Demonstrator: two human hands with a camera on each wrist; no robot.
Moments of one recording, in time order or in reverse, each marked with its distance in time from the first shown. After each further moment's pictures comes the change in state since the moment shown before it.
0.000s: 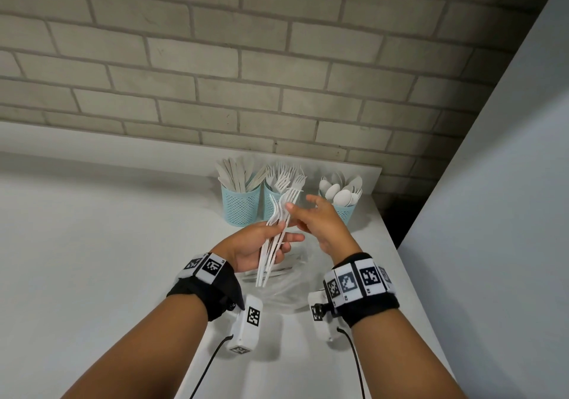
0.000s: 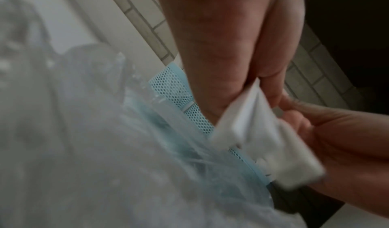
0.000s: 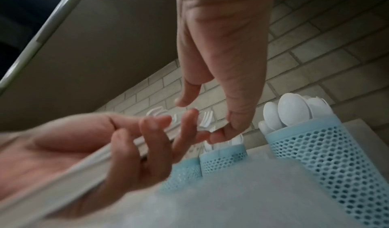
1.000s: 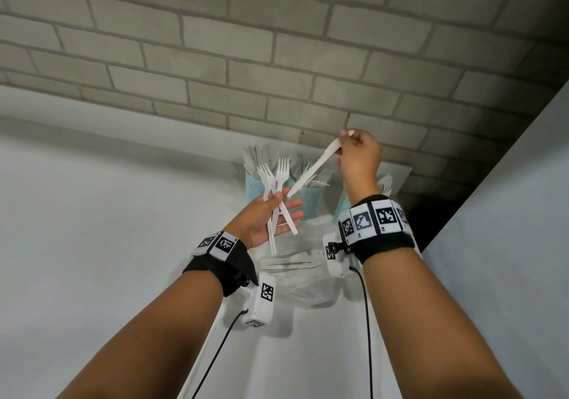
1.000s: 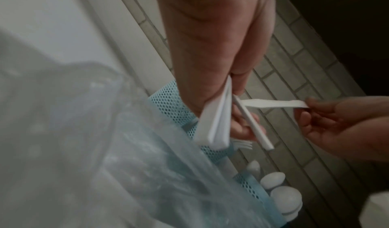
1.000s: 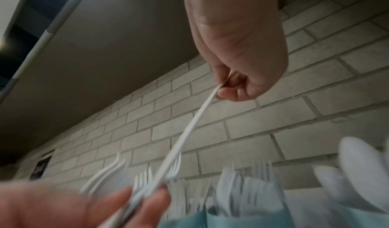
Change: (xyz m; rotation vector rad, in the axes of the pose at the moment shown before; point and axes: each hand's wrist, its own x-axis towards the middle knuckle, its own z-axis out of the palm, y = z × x) left_hand 0.000 0.017 -0.023 -0.105 0.253 0.239; right_hand 0.051 -0.073 0.010 0.105 0.400 -0.377
